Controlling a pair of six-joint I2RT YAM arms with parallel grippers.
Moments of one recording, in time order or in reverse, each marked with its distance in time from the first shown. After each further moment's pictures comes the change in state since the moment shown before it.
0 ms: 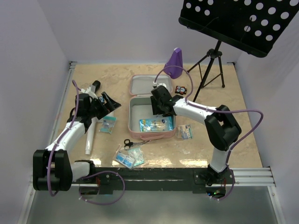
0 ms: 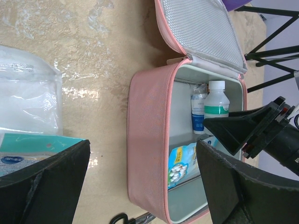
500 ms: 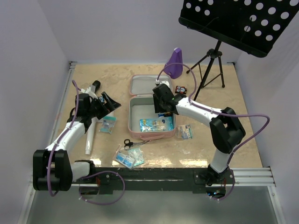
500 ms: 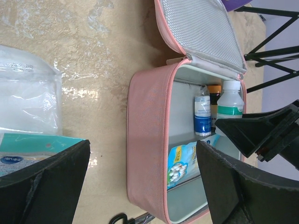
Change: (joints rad) left arm 0.000 0.000 0.000 0.000 0.000 -0.004; right arm 0.000 -0.059 0.015 -0.055 0.035 0.015
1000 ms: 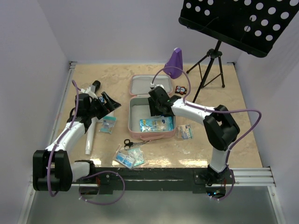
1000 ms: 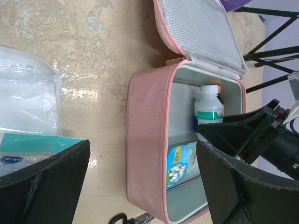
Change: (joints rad) left arm 0.000 -0.004 0.000 0.000 0.000 0.000; right arm 0.026 0.073 0.007 0.045 -0.083 0.003
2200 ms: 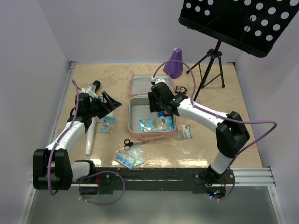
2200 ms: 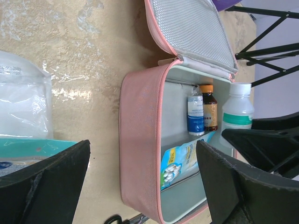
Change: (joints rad) left arm 0.000 0.012 0.000 0.029 0.030 -0.019; right arm 0.020 -0.123 0.014 -0.016 -0.018 -0.016
